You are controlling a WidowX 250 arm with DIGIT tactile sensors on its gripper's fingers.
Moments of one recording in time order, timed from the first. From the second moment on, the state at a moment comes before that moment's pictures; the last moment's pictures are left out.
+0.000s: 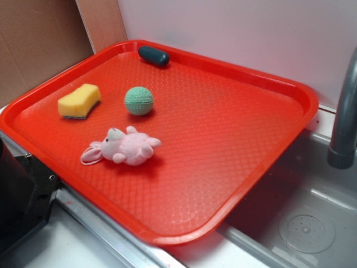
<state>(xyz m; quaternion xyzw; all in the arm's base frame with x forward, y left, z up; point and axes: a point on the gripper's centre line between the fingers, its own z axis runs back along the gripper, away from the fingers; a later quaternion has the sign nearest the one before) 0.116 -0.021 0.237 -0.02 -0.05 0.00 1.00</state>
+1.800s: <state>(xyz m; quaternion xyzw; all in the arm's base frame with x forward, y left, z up) 0.227 -0.003 0.058 -0.04 -0.07 0.44 0.89</state>
